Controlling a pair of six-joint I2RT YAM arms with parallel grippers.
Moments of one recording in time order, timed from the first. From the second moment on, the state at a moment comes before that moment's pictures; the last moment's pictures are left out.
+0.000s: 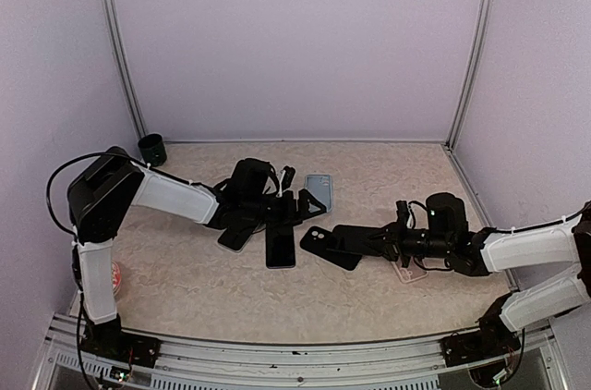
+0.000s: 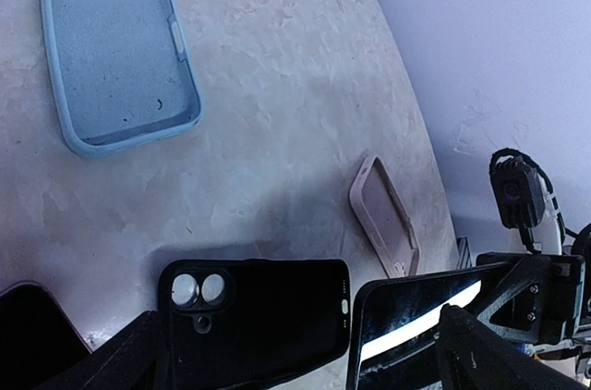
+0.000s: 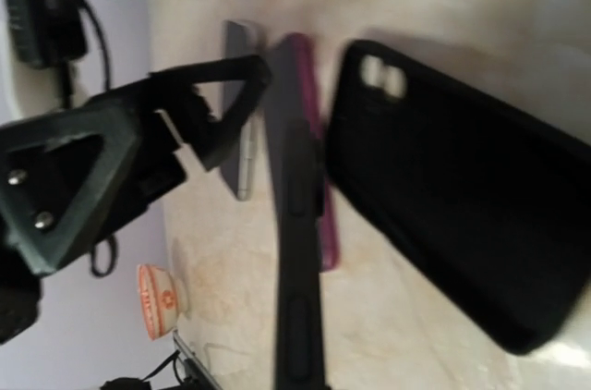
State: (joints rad) left arm -0.76 2.00 1.13 0.38 0.42 -0.80; right arm 0.63 1.25 0.38 0.44 -0.40 1.23
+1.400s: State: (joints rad) left arm -0.93 2.08 1.42 -0.34 0.01 -0.83; right arm 0.69 1.32 0.42 0.34 -0.26 1.29
